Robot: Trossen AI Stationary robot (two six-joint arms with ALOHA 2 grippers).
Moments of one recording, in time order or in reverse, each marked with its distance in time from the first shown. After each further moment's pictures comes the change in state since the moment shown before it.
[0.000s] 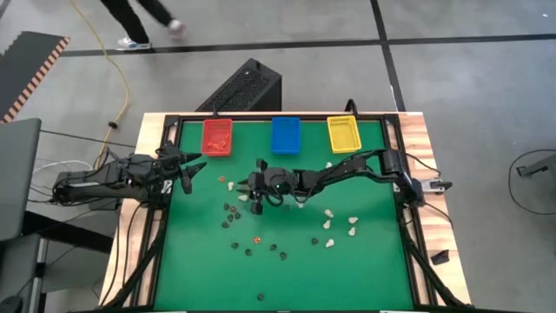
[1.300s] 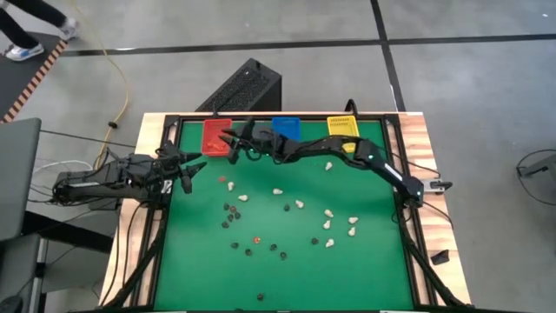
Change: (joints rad) left arm 0.000 0.000 0.000 0.000 -0.003 0.001; right arm -0.262 0.310 0.478 0.111 -0.032 0.096
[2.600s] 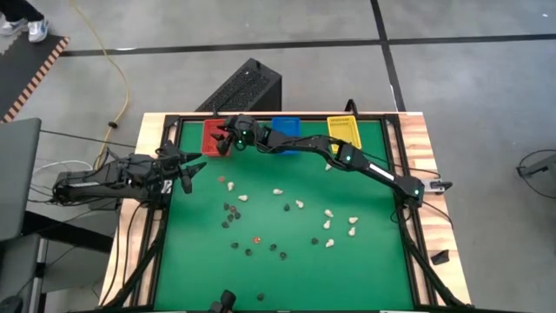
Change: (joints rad) left arm 0.000 0.000 0.000 0.000 0.001 -0.002; right arm -0.061 0.315 0.548 -0.405 -0.057 0.176
